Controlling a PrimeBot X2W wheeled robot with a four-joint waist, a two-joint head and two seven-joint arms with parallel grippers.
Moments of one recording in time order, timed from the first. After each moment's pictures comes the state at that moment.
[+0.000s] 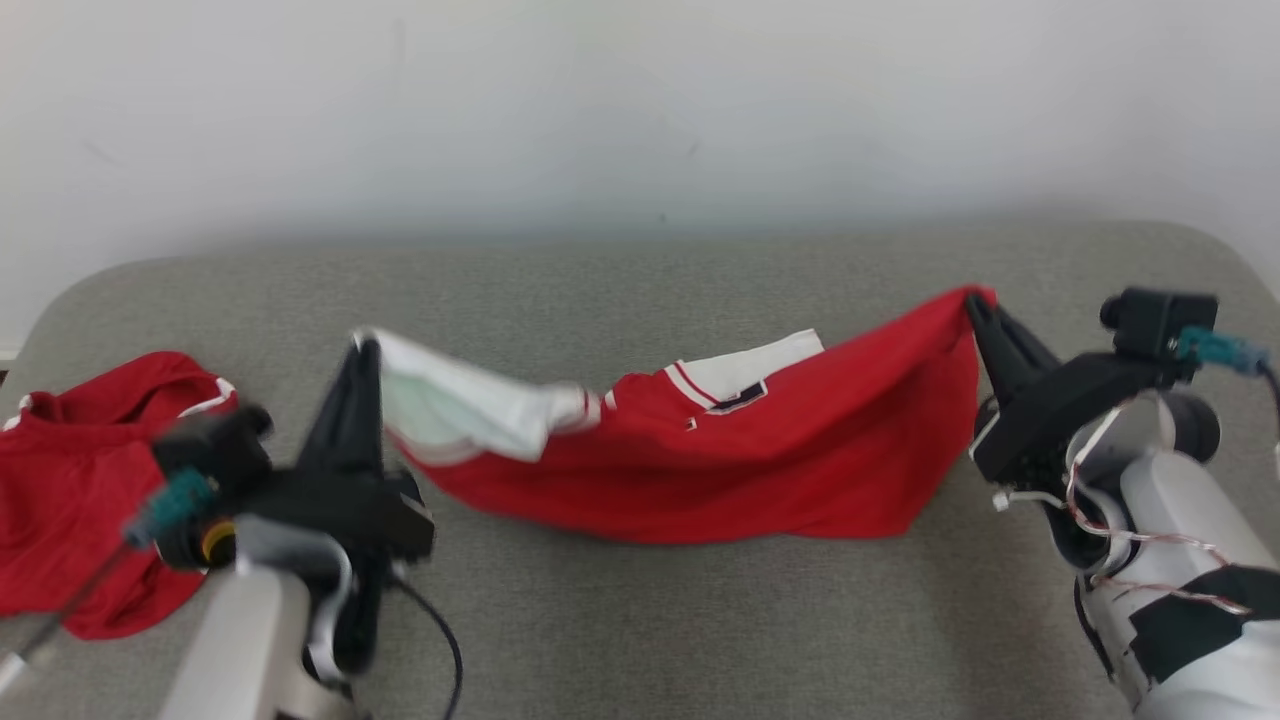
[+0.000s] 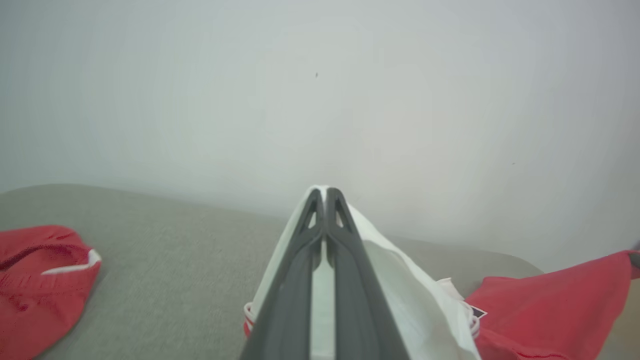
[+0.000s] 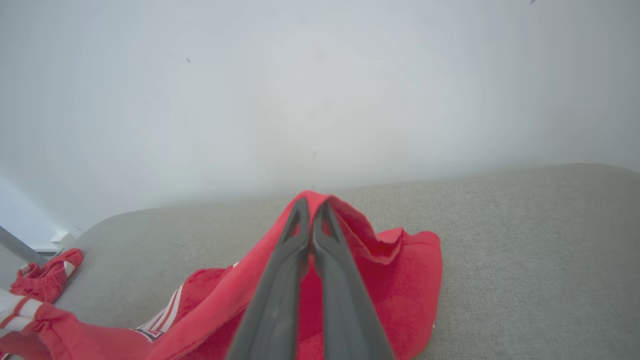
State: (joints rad) left arm -0.44 0.11 -0.13 0.36 -0.51 -0.09 -0.12; right arm -0.59 -0.27 0.21 0.55 0.60 0.13 0.09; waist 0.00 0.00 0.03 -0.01
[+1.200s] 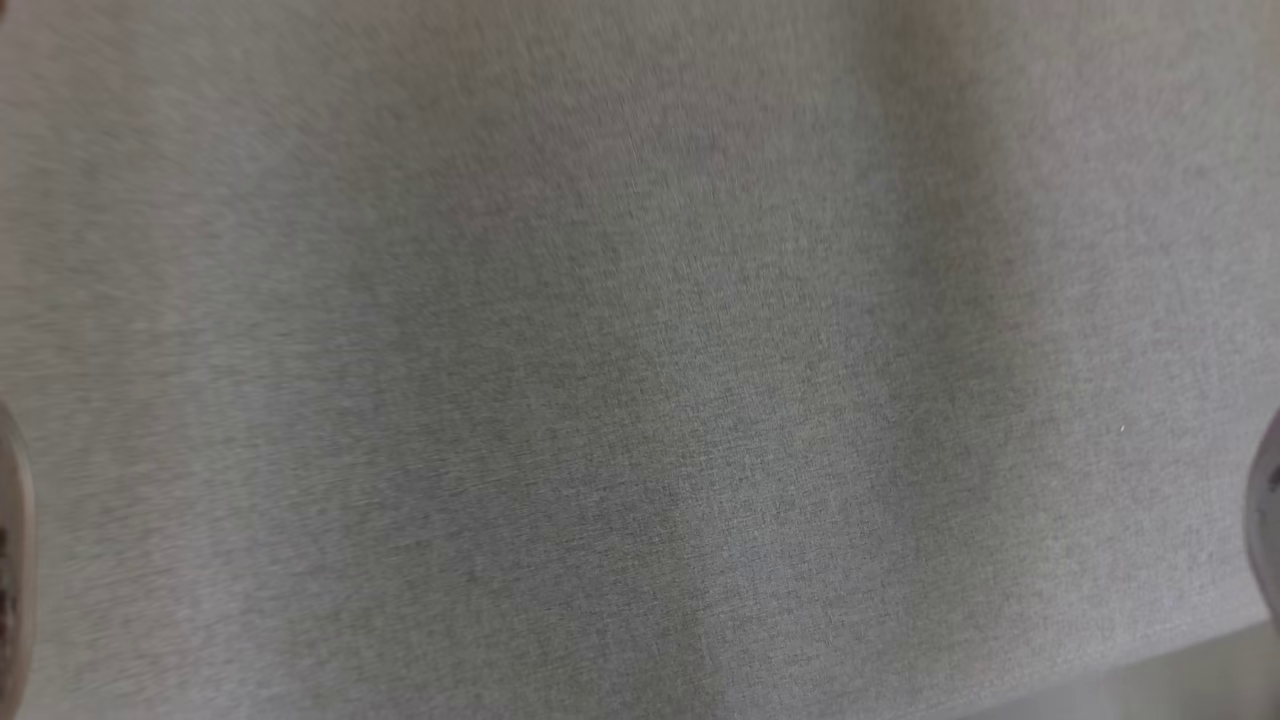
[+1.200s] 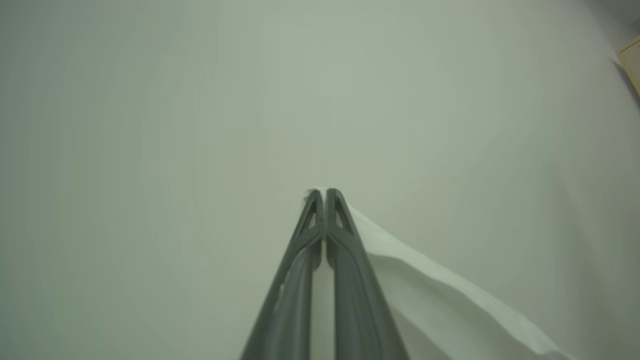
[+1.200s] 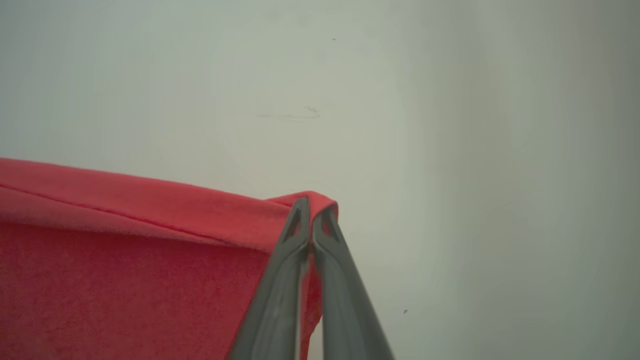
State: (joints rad) left arm -1.65 0.24 -0.11 0.36 -0.32 0.03 -0.24; right arm -1.44 -0.20 -0.02 0.65 0.31 0.13 -0.26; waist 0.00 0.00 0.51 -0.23
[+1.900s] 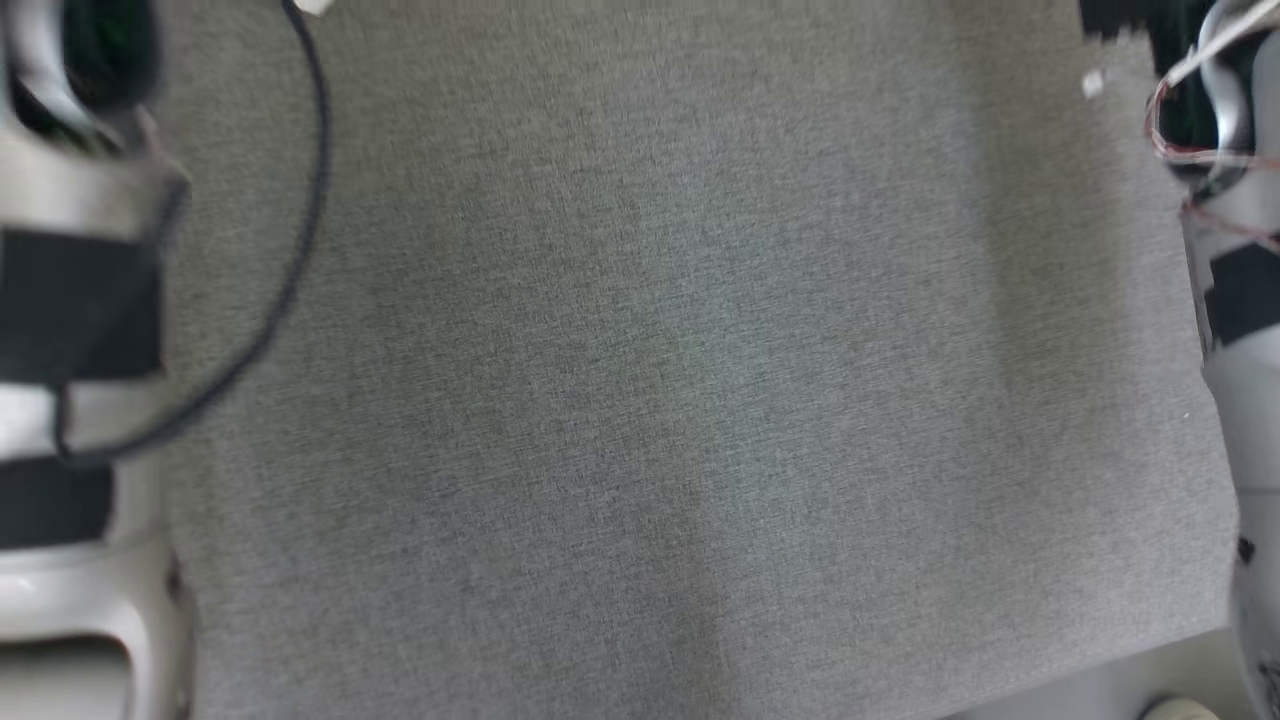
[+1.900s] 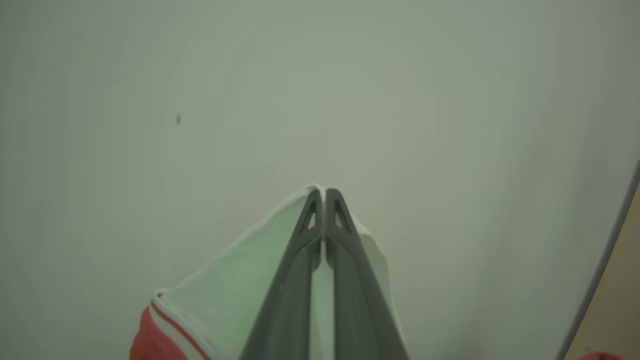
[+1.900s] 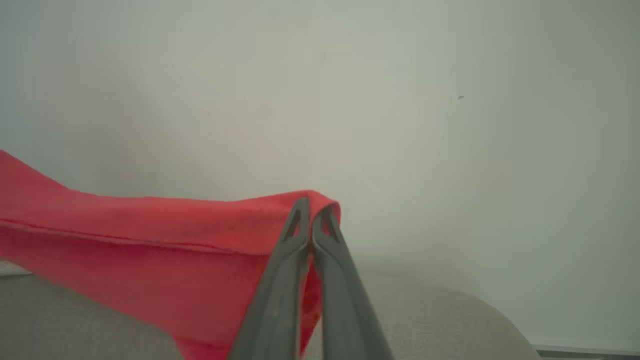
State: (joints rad) left arm -1.28 0.18 -0.11 0.31 -0.45 -0.11 -0.22; right arm -1.20 -0.23 0.13 0.59 0.15 0.13 -0.20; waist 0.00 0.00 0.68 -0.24
